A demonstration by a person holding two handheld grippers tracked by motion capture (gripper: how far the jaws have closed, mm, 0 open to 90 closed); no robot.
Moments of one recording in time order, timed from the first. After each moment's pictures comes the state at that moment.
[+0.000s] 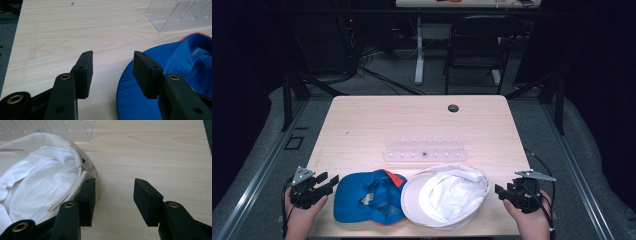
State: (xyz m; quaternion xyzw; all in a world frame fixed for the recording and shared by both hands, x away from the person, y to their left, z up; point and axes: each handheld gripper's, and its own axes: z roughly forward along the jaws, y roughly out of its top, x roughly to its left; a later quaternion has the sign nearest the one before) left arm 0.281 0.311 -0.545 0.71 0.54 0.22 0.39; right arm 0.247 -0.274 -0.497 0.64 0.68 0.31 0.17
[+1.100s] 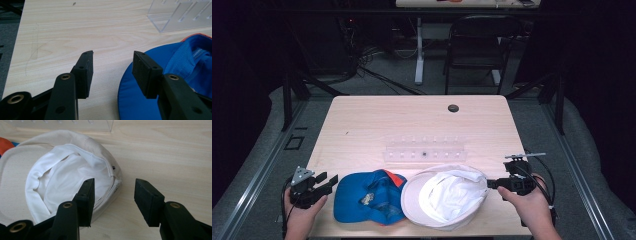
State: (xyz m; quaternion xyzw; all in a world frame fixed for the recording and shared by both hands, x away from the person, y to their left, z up) left arm 0.282 0.312 -0.546 0.71 0.55 0.23 0.39; right arm 0.279 -0.256 -0.460 0.65 0.72 0.25 0.07
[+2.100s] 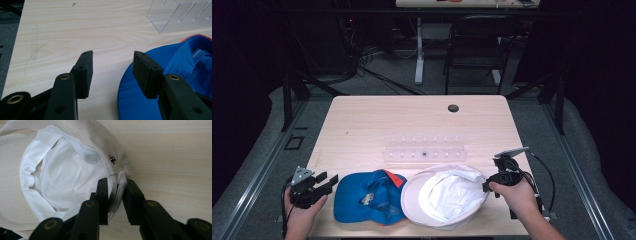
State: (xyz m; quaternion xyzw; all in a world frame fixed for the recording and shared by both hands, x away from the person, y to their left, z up) left arm 0.282 0.312 -0.546 0.71 0.55 0.22 0.39; right arm 0.310 -0.245 -0.487 0.70 0.69 0.18 -0.04
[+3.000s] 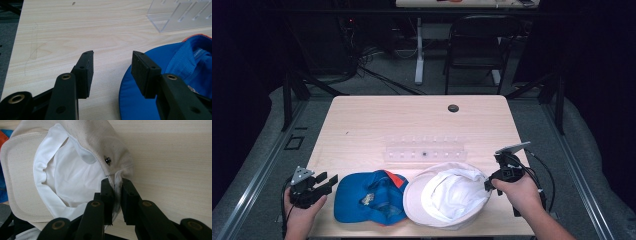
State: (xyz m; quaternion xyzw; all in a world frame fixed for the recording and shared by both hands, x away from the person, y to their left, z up) left arm 0.282 0.313 -0.546 0.71 0.55 0.22 0.39; right arm 0.312 -0.245 -0.466 0.69 0.70 0.16 -0.05
